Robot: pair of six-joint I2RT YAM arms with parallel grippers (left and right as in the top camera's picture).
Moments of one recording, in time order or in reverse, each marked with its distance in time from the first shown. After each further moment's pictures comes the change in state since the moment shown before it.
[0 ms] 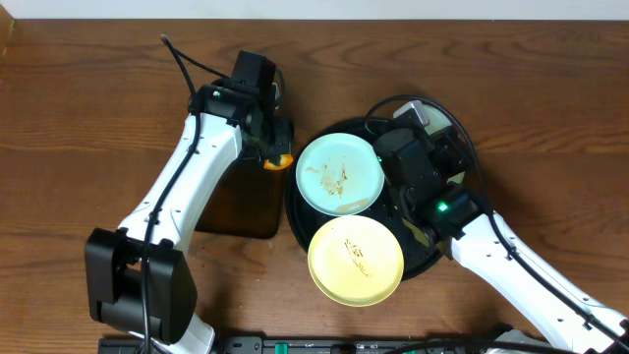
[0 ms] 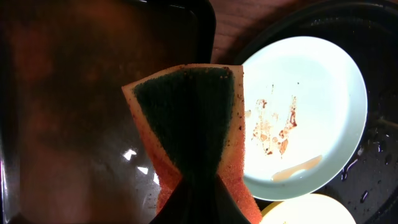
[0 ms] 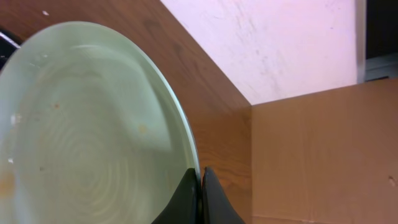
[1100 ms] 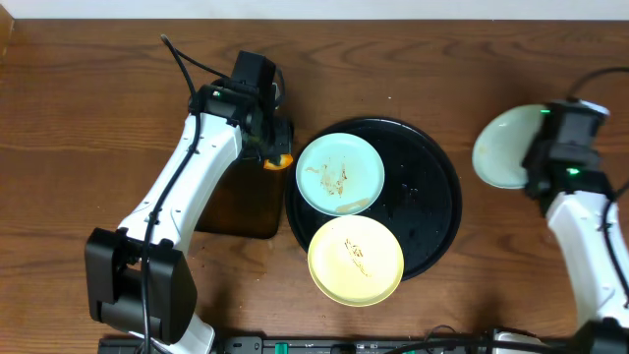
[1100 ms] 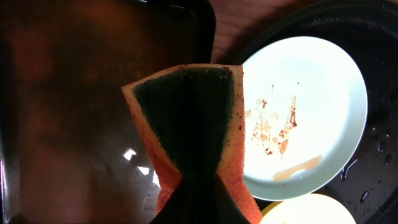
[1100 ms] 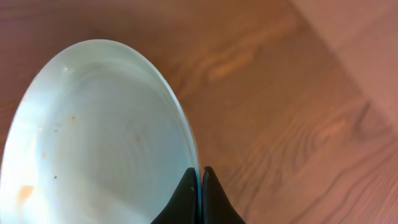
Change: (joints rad) left arm 0.000 0.000 0.000 0.000 0.000 0.000; right arm -0.810 0.031 0.000 -0.079 -0.494 0.581
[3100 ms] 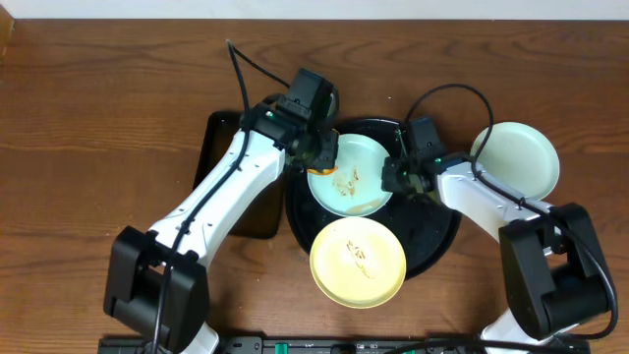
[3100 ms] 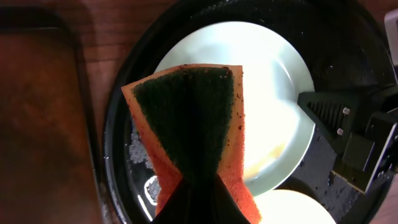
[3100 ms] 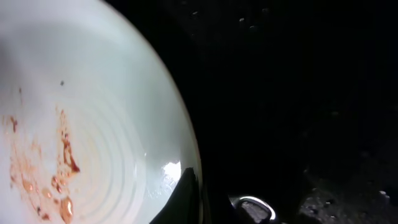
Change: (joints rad) left arm -0.217 0.011 -0.037 0.155 0.000 0.000; right arm 0.533 0.388 0.001 0.108 -0.575 0.243
